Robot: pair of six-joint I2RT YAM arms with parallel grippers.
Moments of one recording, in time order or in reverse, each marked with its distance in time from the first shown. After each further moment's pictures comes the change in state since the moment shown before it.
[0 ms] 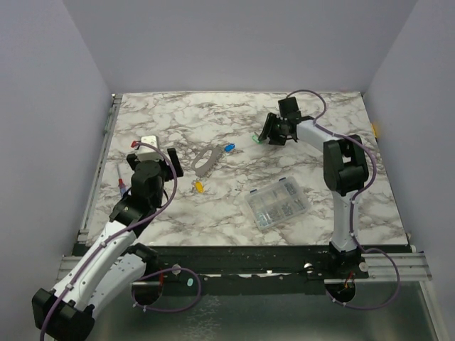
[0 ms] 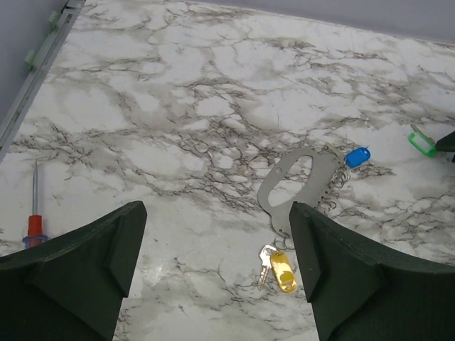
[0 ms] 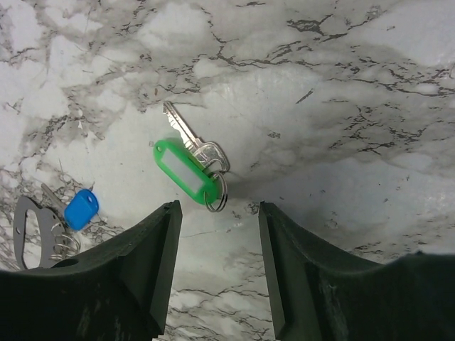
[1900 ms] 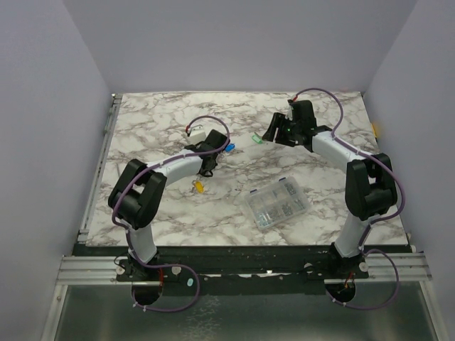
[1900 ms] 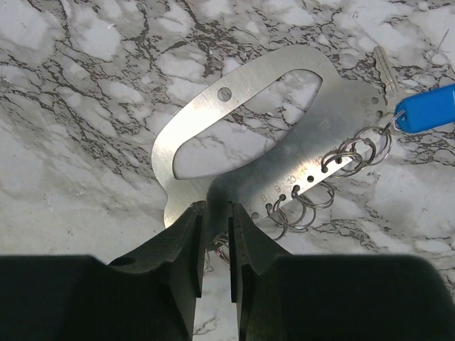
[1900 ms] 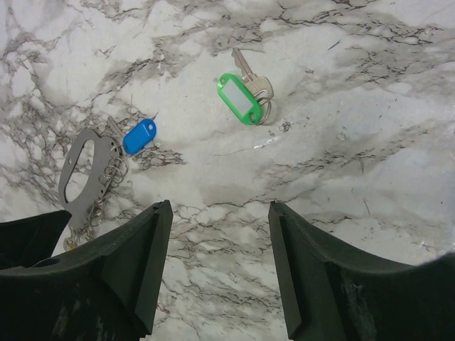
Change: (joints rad) left arm -0.114 1.099 0.549 -0.264 -0.035 -0.589; right arm 0.006 -0.369 -0.334 0.143 -0.034 -0.076
